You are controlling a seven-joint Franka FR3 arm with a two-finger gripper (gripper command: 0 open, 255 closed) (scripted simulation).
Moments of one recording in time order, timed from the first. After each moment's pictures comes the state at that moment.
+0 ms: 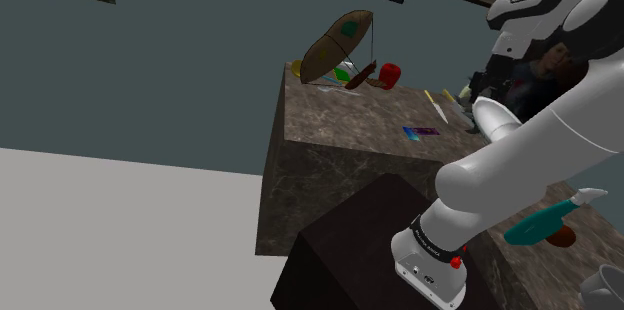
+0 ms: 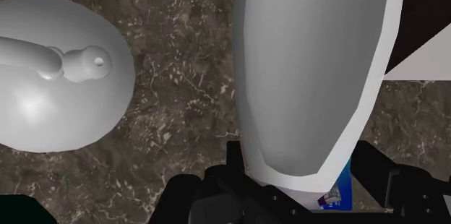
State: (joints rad) arm -0.48 -0.14 -0.63 -1.98 -0.17 1.58 -0.43
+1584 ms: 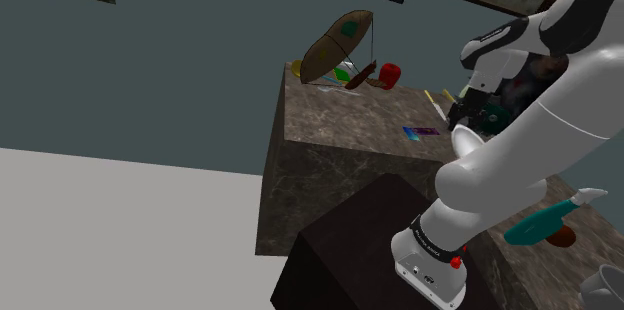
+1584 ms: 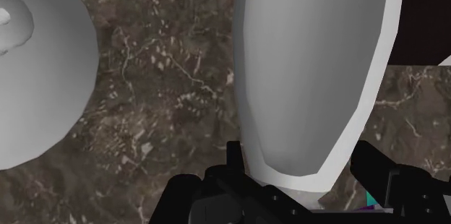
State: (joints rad) arm -0.49 -0.03 -0.66 -2.21 -0.13 1.90 -0.45
